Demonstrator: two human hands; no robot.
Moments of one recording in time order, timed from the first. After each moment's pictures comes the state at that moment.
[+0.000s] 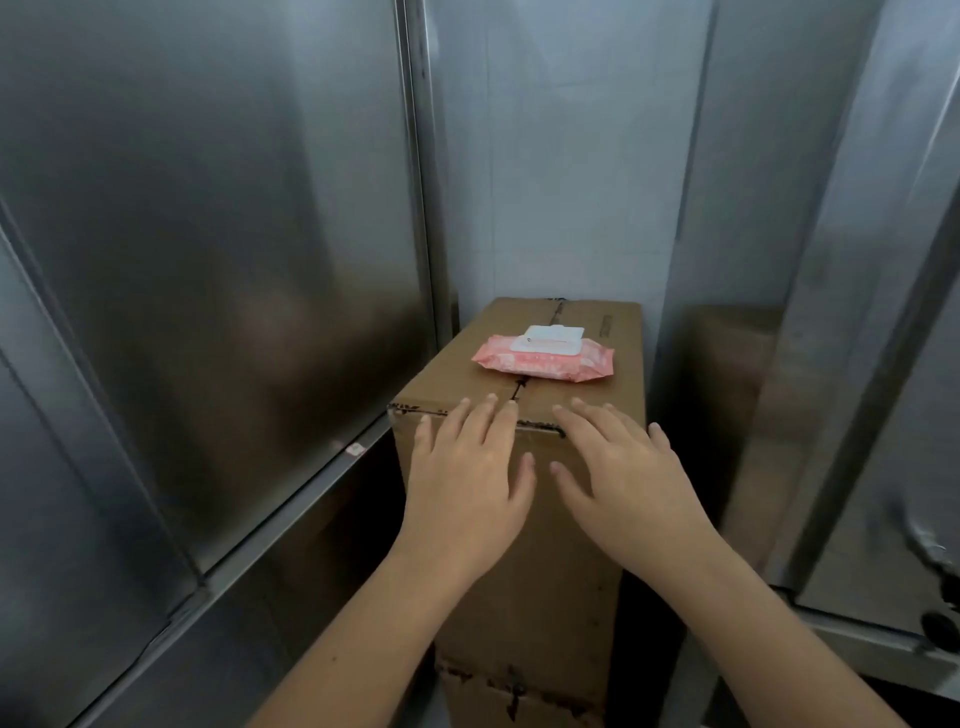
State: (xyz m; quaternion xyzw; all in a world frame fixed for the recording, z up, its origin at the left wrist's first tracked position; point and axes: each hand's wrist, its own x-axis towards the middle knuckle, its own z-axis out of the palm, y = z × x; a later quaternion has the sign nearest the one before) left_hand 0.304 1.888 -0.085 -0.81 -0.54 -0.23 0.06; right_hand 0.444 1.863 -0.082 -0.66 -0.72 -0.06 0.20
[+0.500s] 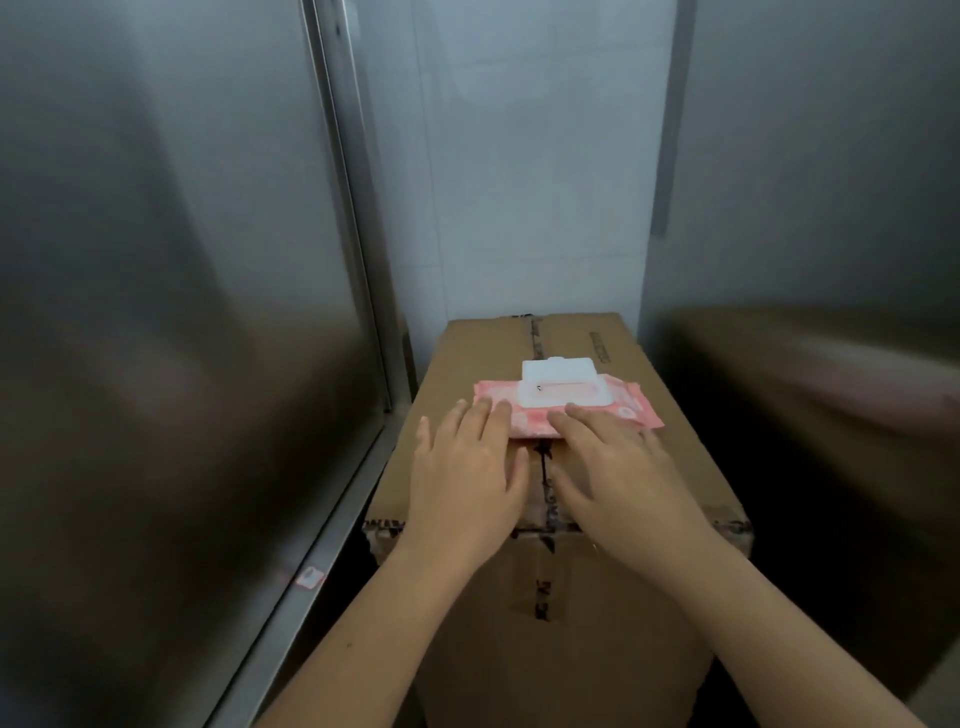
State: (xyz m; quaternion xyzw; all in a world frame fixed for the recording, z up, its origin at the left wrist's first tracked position) left_hand 0.291 2.084 -0.093 -0.86 -0.47 -0.21 0.04; right_hand 0.418 2.022 -0.093 -0.73 -0.65 -0.06 0.19
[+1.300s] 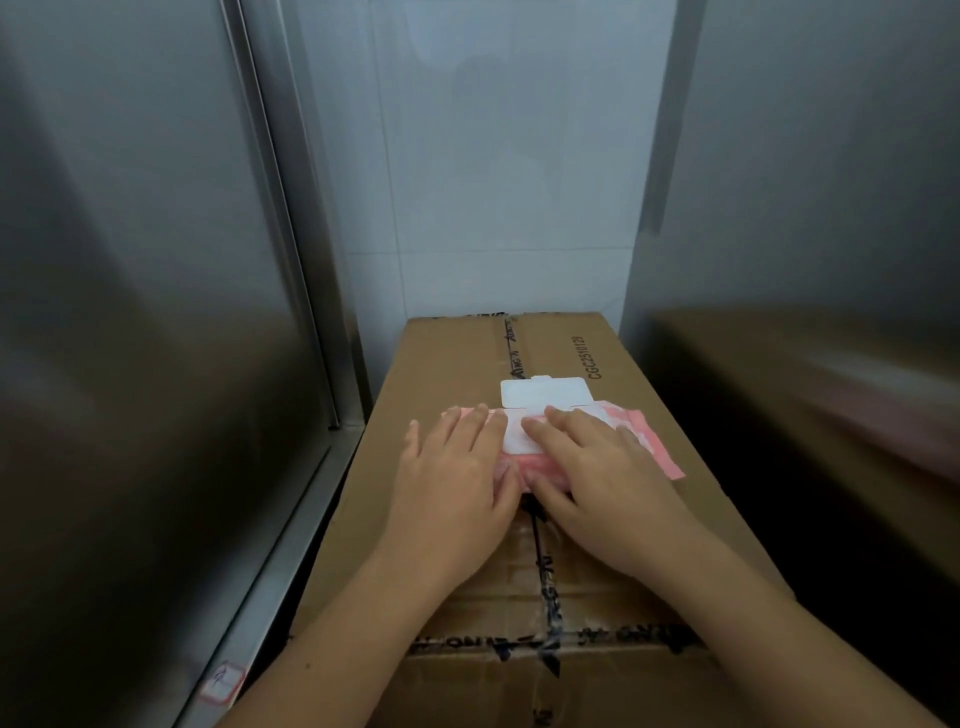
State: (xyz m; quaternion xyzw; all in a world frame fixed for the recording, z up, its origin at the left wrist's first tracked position) left_hand 0.323 2.172 -0.113 -0.89 -0.40 -0.20 0.01; right_hand 0.458 2.105 -0.104 -0.73 -0.66 -0.04 0.14
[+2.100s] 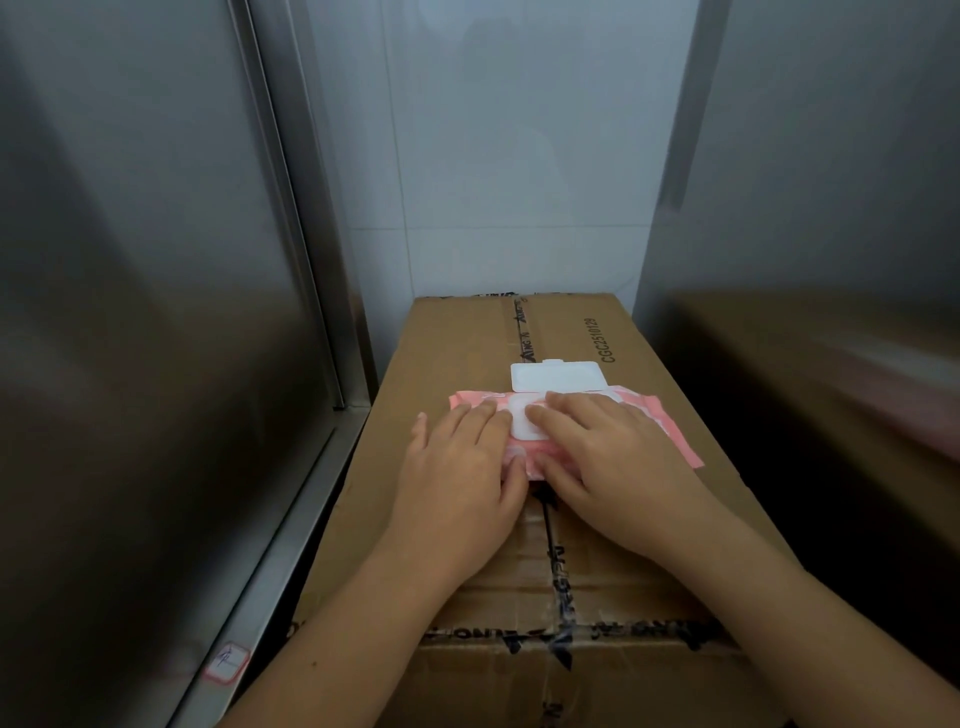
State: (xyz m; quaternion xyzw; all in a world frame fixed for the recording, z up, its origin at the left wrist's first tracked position) left_hand 0.321 2.176 -0.122 -0.89 -0.39 -0.23 0.02; right_hand 0.466 2.117 -0.110 -0.68 -0.70 -0.13 0.16
